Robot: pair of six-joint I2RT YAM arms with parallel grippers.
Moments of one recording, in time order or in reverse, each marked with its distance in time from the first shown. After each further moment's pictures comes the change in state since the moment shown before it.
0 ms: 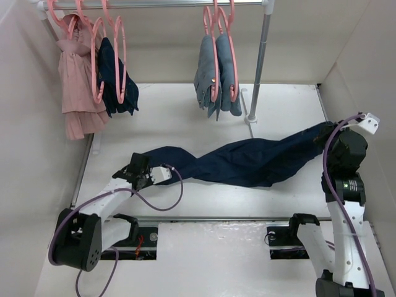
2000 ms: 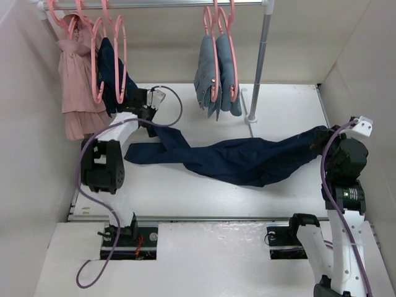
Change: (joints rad) left arm 0.157 0.703 0.884 0.068 0.141 -0.499; right arm 0.000 -0.080 -0.030 -0.032 -0.132 -0.078
